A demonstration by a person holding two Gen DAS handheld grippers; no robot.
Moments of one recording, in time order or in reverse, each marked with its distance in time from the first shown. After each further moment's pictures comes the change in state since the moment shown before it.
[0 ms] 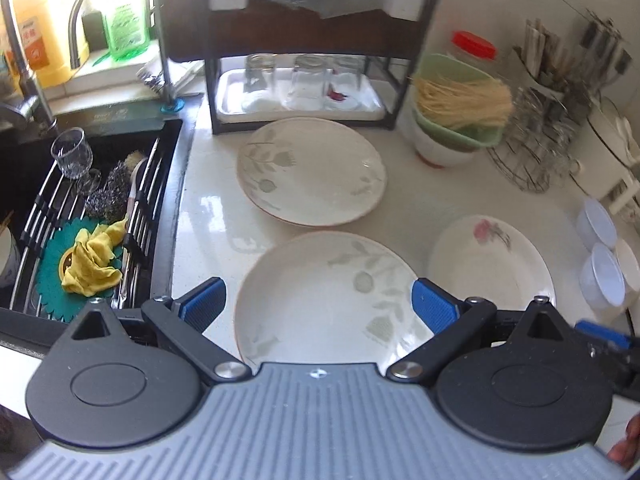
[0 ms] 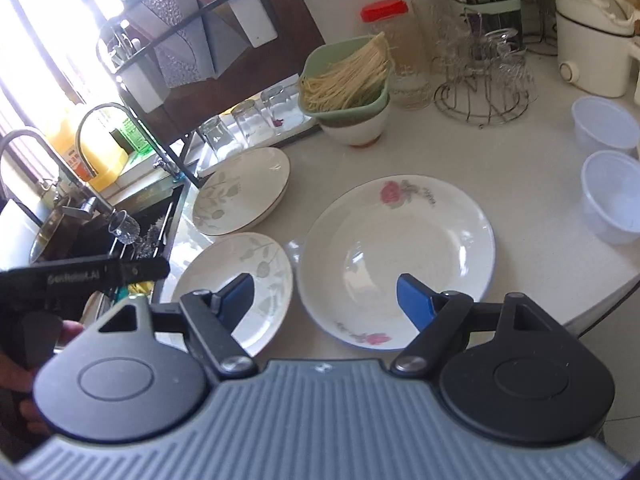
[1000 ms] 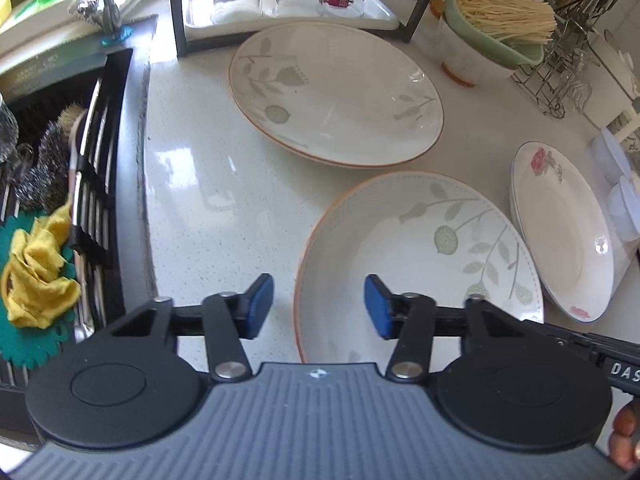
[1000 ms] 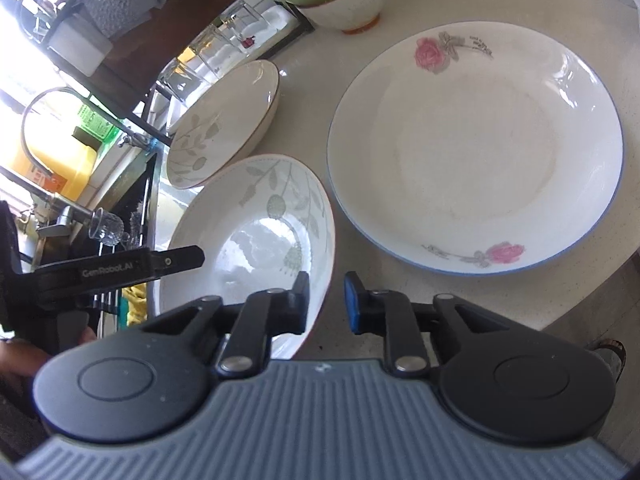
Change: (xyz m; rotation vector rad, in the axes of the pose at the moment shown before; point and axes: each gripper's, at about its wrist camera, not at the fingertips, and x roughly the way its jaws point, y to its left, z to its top) left arm 0.120 0.061 -0.003 0.122 0.201 -0.157; right arm 0.108 0.026 -0.052 0.237 0.140 0.000
